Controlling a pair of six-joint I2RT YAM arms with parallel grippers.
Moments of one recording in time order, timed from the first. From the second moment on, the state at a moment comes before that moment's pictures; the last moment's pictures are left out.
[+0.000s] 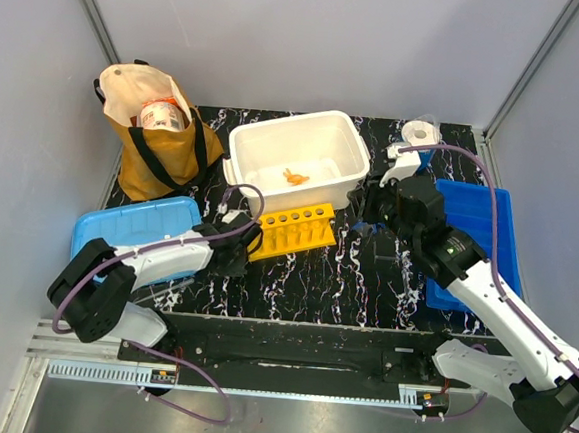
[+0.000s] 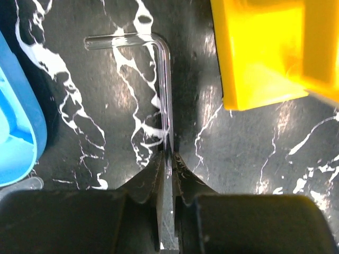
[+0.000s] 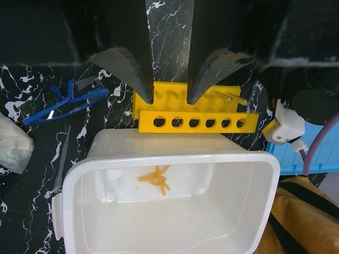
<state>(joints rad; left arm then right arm) -0.70 1.42 0.71 -0.57 -0.28 -0.71 0.66 1.03 1.06 -0.33 0.17 0.31</state>
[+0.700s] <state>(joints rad) -0.79 1.11 0.60 -0.57 -0.05 -0.78 0.71 1.02 0.64 -0.12 -0.13 0.77</state>
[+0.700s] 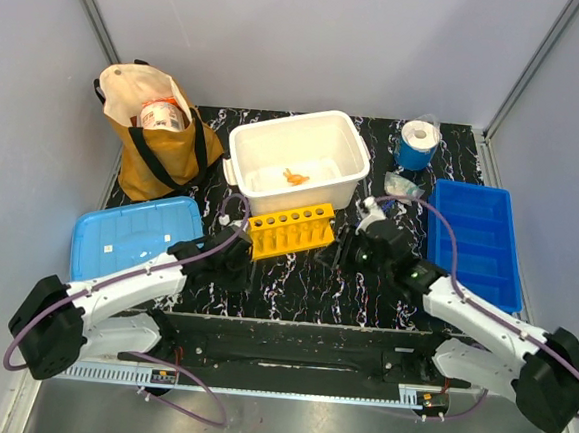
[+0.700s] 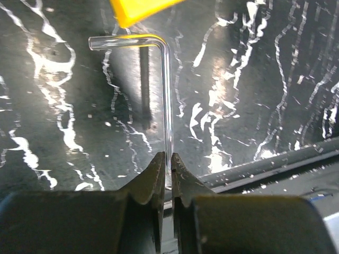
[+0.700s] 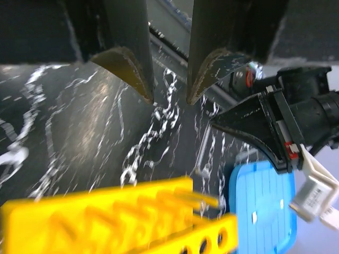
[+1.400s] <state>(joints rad) -0.96 1.05 0.58 -0.42 -0.01 -0.87 0.88 1.45 0.46 0.57 -0.21 1.27</state>
